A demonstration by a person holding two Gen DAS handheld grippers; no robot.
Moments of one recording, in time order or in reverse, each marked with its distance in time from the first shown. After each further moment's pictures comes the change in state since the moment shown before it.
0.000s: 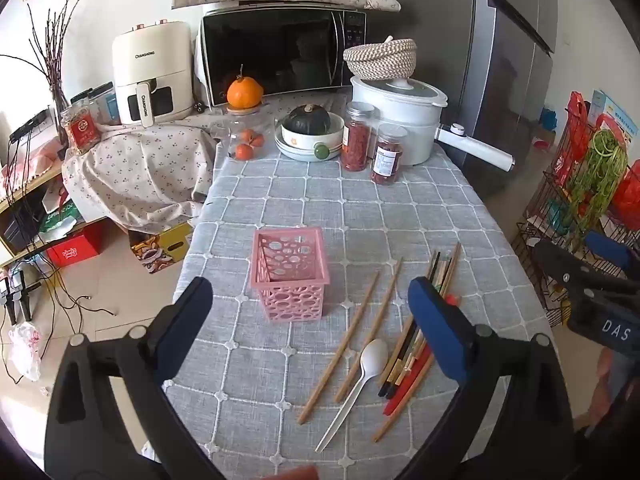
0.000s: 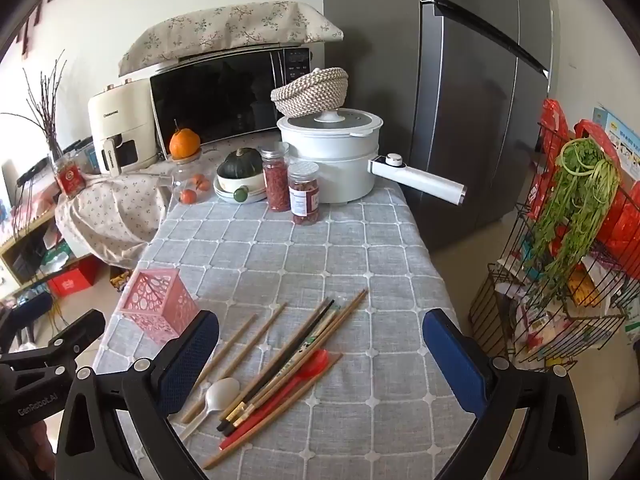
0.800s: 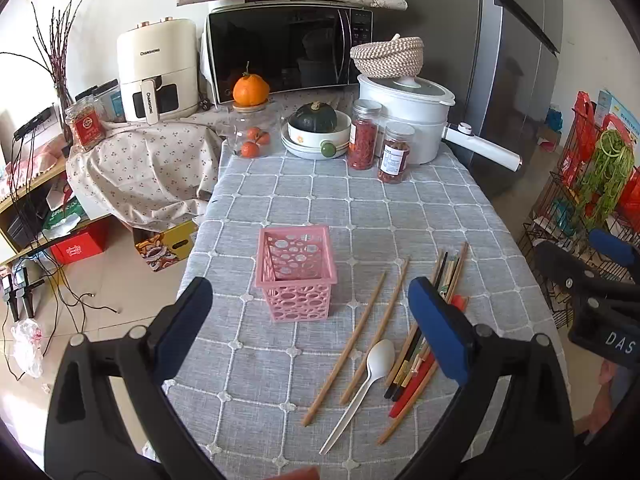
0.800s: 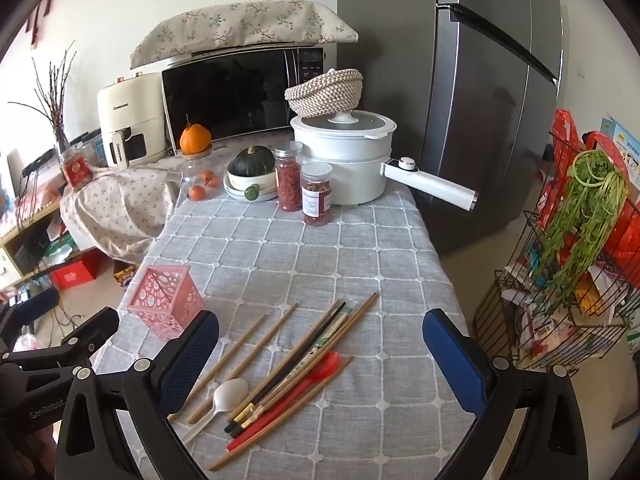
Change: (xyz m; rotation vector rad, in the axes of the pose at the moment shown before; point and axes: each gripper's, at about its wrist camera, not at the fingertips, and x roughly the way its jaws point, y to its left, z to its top) left arm 0.006 0.006 -0.005 -0.023 -0.004 0.000; right arm 0.004 0.011 -0.001 -0.049 -0.006 0.000
